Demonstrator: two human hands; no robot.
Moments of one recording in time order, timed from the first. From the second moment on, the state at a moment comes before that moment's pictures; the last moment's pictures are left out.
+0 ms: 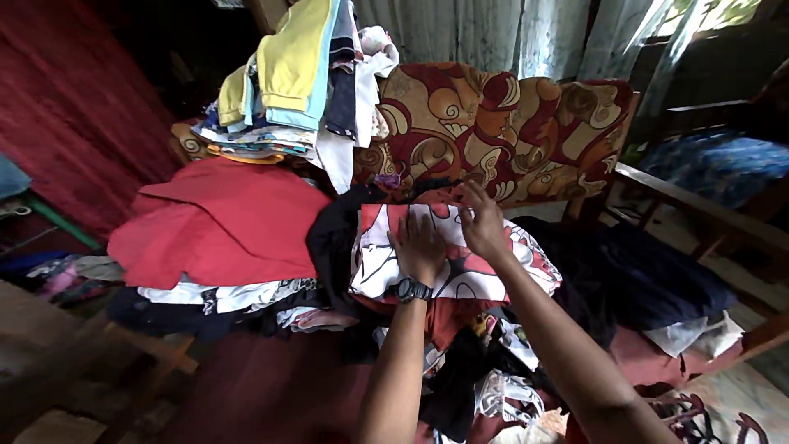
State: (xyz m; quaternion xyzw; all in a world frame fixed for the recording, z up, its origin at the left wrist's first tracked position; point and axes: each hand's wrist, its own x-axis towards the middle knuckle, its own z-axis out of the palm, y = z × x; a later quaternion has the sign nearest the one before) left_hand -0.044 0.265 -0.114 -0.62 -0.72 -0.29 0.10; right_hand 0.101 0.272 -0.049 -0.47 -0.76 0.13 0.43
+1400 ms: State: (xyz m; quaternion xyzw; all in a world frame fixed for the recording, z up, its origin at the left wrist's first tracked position) left_hand 0.005 0.235 -0.039 -0.74 -0.64 -0.16 0.11; right_hand 0.108 0.305 -0.129 -0.53 -0.75 0.15 0.36
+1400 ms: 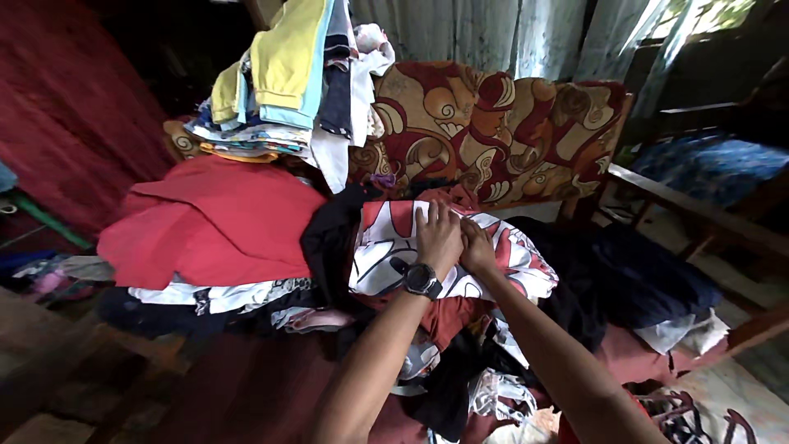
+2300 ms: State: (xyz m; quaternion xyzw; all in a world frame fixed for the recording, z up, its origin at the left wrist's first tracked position) left_hand -0.027 0.252 -0.098 -0.77 -0.62 -0.13 0.07; right_hand 0.114 0.286 -0.095 -0.47 -0.76 0.19 0.40
